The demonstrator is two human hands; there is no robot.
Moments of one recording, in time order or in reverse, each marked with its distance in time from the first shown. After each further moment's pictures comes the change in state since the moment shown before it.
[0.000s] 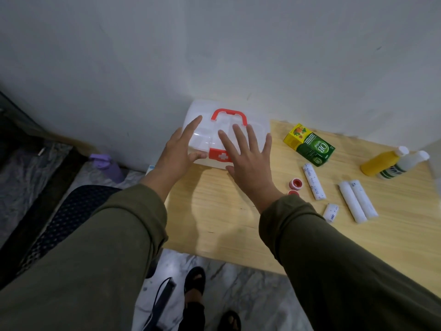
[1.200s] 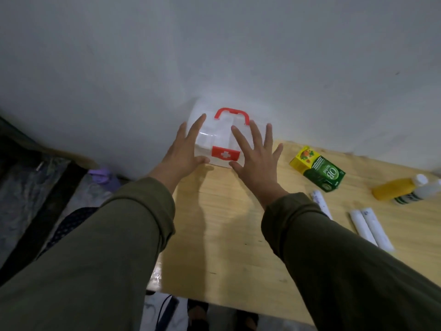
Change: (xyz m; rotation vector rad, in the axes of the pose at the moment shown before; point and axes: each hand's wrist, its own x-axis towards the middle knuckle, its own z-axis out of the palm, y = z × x) left_hand 0.097 -0.001 -0.004 0.126 -0.061 0.010; right_hand 0.080 0.027 0.013 0.233 -0.132 0.242
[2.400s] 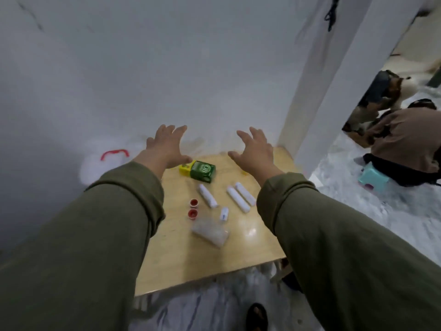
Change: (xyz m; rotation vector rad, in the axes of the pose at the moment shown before) left_hand -0.091 0.293 0.024 0.506 -0.120 0.361; right_hand -0.162 0.231 -0.197 0.294 0.063 0.493
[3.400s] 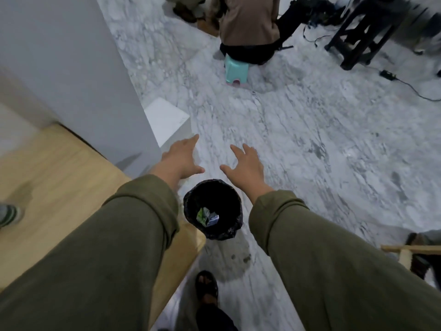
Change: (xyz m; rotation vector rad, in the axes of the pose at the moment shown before) left_hand 0.150 0.496 0.340 0.012 -0.597 0.657; right_hand -0.039 0.509 0.042 0.193 -0.015 0.889
